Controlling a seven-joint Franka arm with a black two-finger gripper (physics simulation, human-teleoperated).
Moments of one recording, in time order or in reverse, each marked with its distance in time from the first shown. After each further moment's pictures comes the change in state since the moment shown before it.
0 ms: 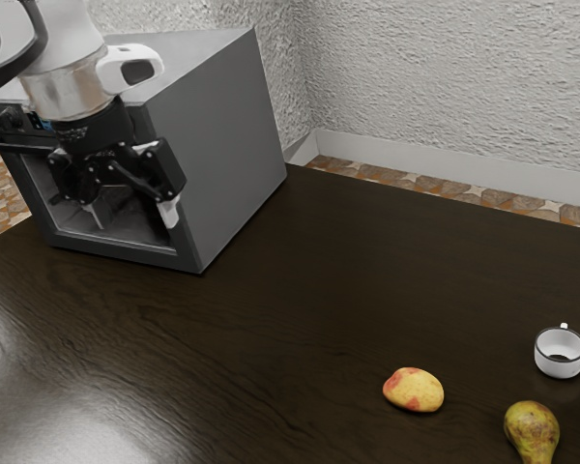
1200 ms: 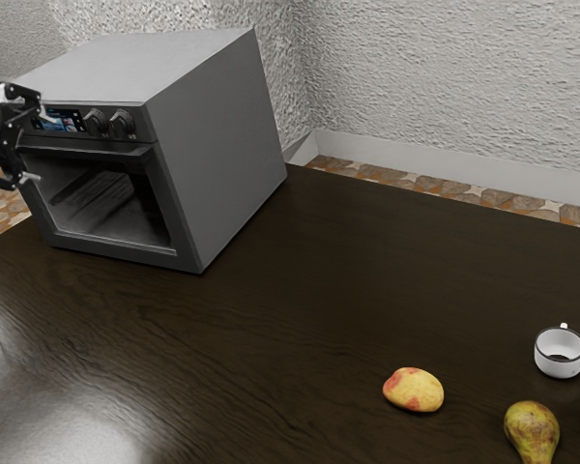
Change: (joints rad) arm 0.531 0.018 0.026 -0.302 -0.255 1.049 -0.668
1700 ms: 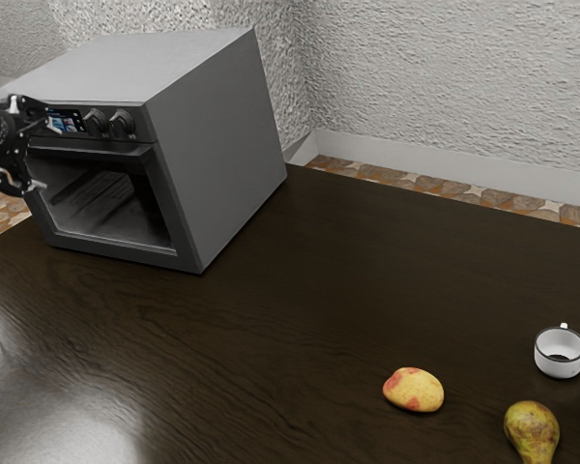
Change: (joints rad) arm 0.121 0.108 -0.102 0.057 -0.002 0.016 -0.019
